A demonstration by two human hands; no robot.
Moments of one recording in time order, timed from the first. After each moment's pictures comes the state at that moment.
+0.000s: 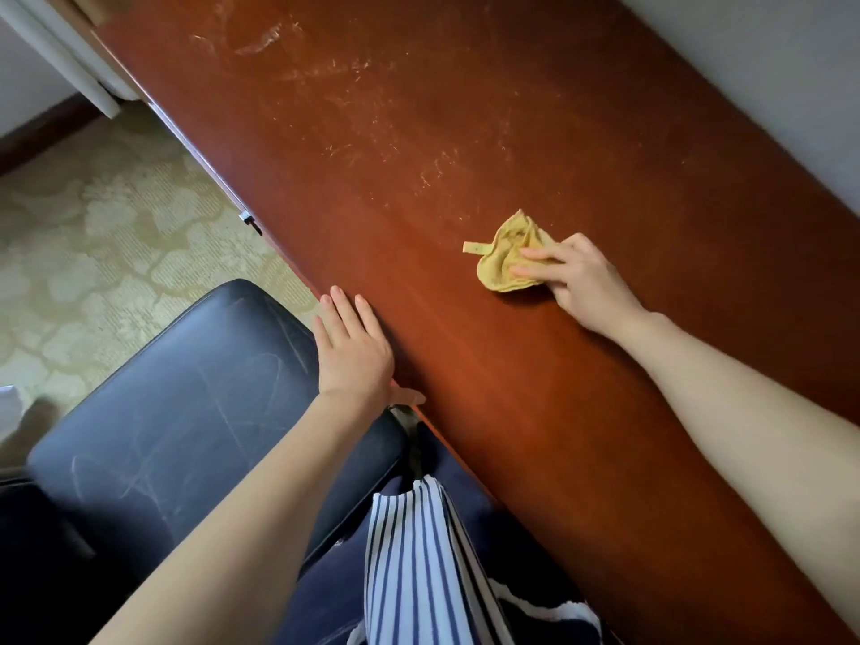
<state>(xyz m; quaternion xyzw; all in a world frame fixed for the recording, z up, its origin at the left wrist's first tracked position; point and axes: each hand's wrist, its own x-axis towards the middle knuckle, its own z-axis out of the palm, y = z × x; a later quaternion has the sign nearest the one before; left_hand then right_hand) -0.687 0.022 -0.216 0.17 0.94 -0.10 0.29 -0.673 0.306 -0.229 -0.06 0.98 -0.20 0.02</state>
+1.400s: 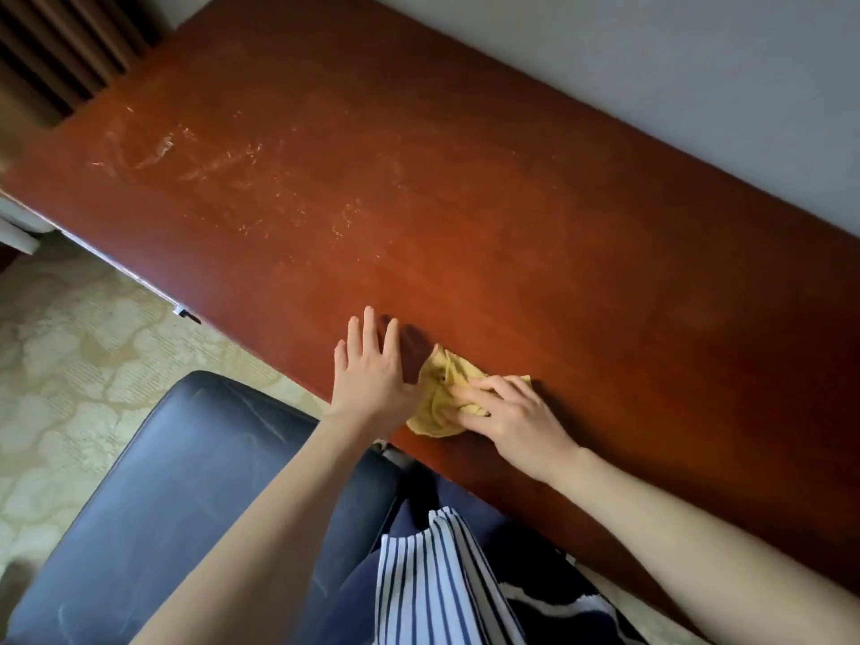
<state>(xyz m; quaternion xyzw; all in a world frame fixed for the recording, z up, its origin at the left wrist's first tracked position) -0.684 0.065 -0.194 0.30 0.91 0.05 0.28 -0.532 0.212 -0.246 -0.07 0.99 -0.13 -0.07</state>
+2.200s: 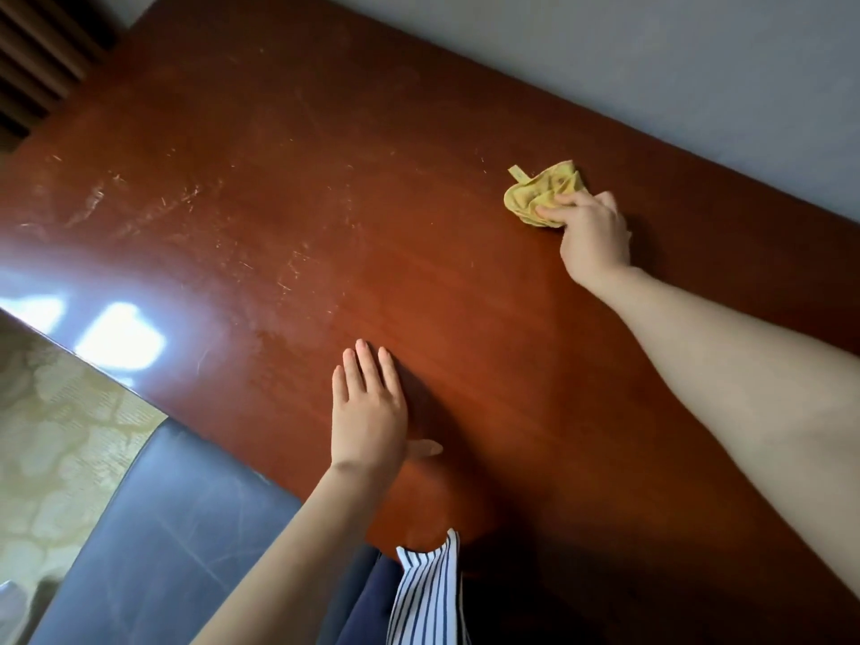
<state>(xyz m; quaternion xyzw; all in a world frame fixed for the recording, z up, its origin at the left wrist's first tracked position) -0.693 0.150 -0.202 0.34 0.89 -0.17 0.26 -0.685 0.453 -0.230 0.32 0.93 -0.14 -0.03</state>
